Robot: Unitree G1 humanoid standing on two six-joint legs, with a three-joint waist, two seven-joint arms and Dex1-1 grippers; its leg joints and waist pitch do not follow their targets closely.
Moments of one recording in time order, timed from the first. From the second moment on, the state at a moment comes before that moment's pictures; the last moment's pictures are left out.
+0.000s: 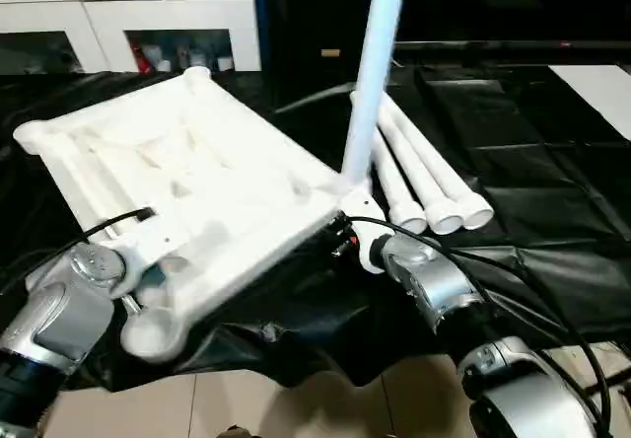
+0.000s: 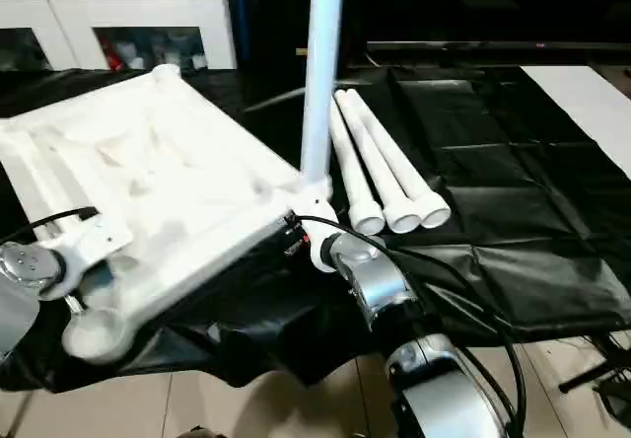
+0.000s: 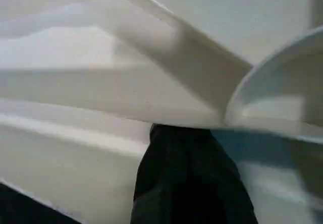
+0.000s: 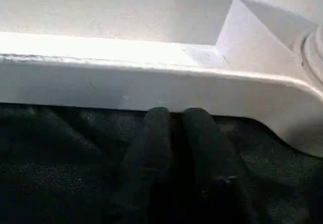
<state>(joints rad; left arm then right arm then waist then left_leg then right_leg) -0.29 0.72 -0.25 0.00 0.32 0.78 -0.76 -0.66 -0.05 0.20 0.81 -0.05 0.22 0.50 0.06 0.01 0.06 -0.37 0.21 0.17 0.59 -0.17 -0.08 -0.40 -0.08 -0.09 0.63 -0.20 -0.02</state>
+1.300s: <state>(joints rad) -0.34 0.65 -0.28 0.02 0.27 0.67 -0.82 -0.62 -0.30 0.17 0.28 0.08 0.28 0.89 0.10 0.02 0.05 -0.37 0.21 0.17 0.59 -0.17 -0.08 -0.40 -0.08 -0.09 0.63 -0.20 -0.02</state>
